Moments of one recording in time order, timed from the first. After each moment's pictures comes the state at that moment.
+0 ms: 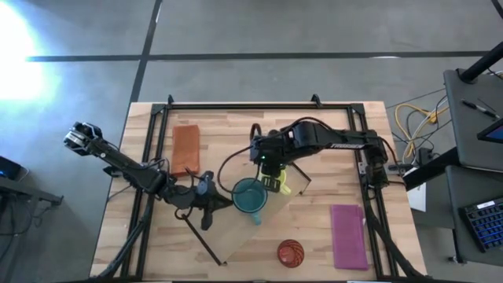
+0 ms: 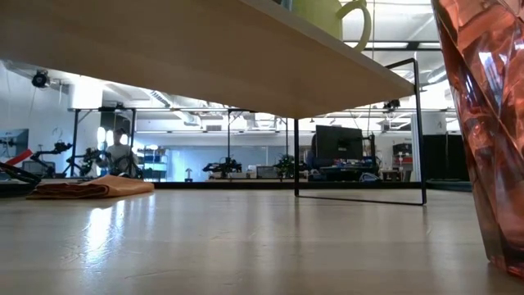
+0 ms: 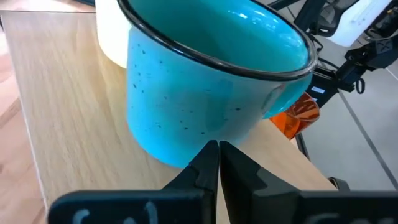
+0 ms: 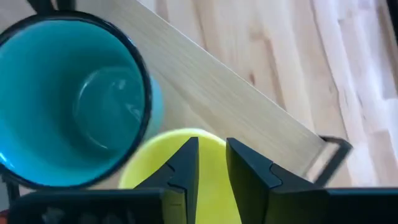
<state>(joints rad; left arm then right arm) -0.49 1.19 0.73 0.05 -0.40 -0.54 0.10 1.99 2.29 -1.45 0.08 0.26</state>
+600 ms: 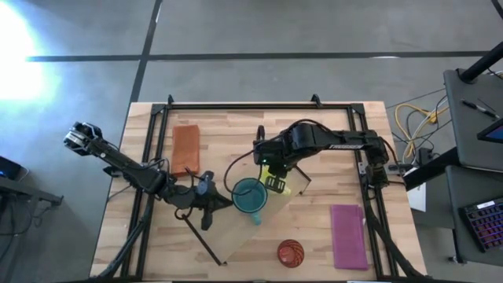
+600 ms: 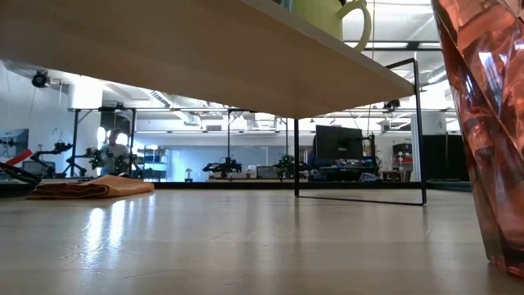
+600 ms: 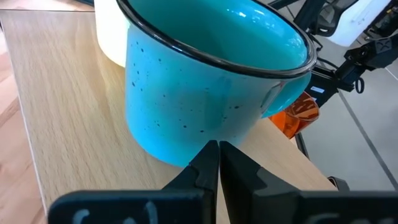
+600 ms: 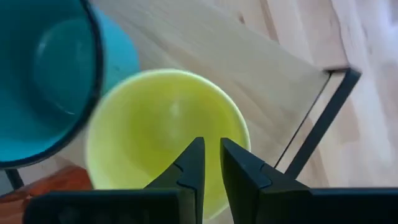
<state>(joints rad) -0.49 1.19 0.73 0.06 -0.40 -0.54 0.10 1.98 2.23 -1.57 0.07 0.41</state>
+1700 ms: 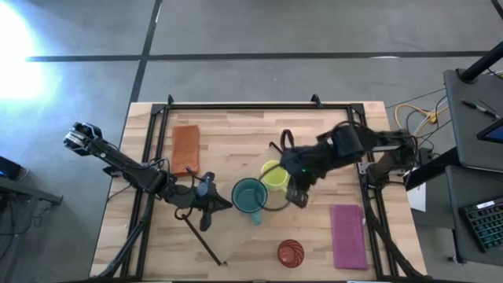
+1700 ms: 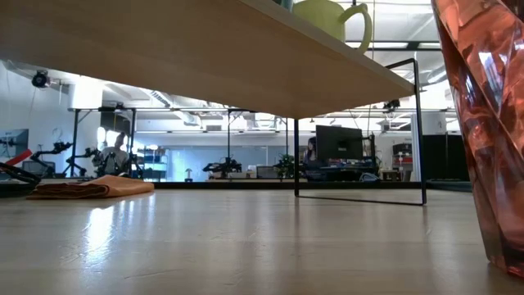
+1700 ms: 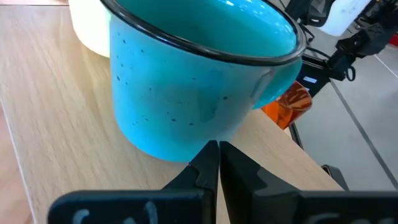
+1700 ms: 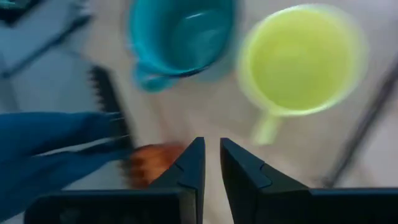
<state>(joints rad) -0.48 1.19 0.73 0.05 -0.35 -0.51 0.25 1.77 2.17 -1.50 -0.04 0.69</state>
